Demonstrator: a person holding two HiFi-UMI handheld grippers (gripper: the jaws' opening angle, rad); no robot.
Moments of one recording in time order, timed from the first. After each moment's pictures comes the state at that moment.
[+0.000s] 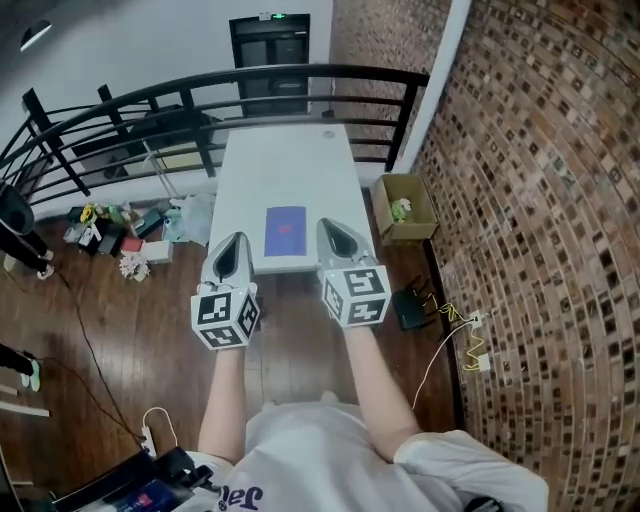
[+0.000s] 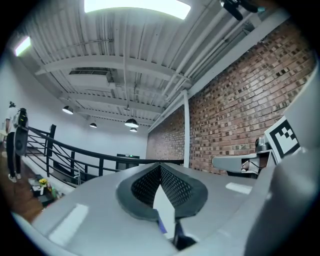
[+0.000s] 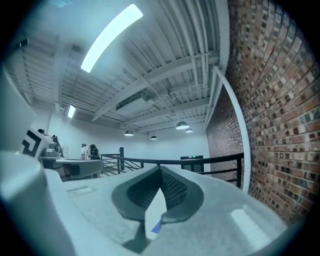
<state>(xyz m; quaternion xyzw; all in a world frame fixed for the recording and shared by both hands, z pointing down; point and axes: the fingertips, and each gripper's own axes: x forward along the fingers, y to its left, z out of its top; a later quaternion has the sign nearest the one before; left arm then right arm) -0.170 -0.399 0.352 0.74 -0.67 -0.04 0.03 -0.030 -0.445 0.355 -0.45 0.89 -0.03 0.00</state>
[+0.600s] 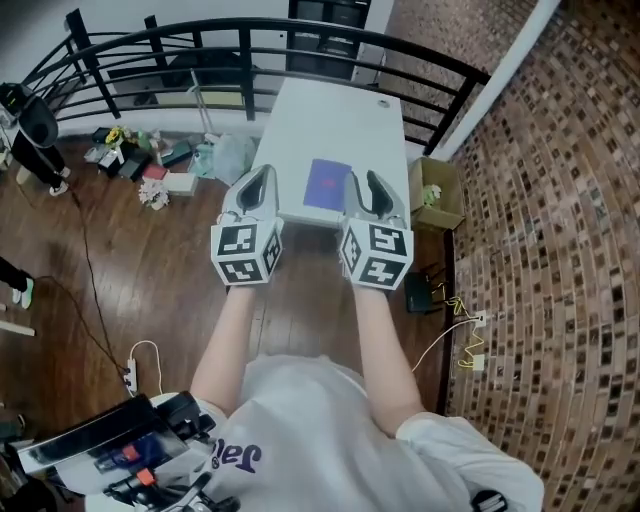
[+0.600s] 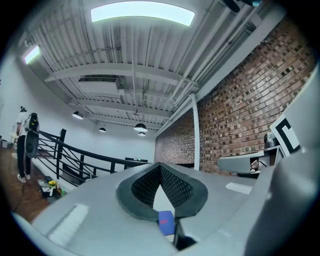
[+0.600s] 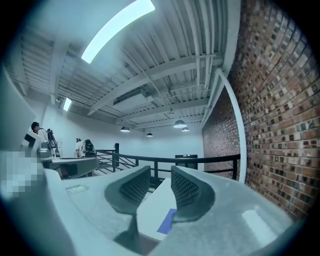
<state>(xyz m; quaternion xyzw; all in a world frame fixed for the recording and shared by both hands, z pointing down) -0.235 -0.377 0.344 0.71 -0.70 -0.06 0.02 -0.085 -0.424 0.346 -0.48 0.88 -0.02 -0.02</state>
